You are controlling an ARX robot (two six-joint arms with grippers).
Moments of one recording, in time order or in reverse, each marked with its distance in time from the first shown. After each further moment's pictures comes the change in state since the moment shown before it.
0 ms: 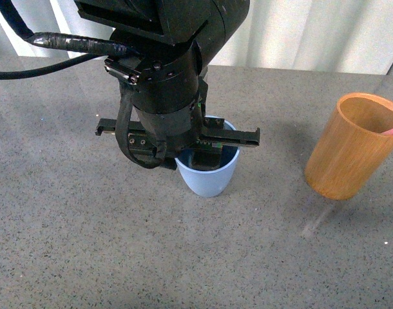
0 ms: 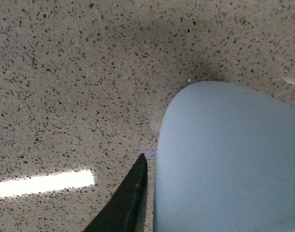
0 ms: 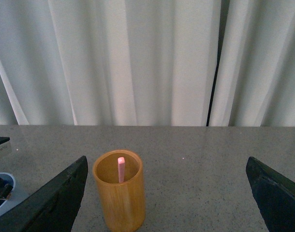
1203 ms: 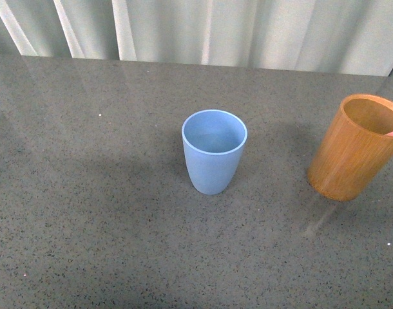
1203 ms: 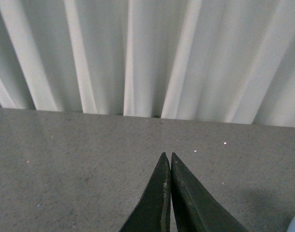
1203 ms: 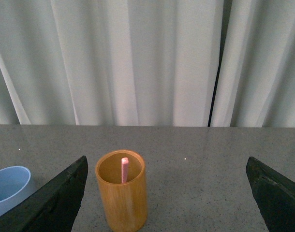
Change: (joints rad) left arm 0.527 -1.203 -1.210 1.220 0.084 0.364; right arm 0.000 0.000 0.000 0.000 0.000 0.000
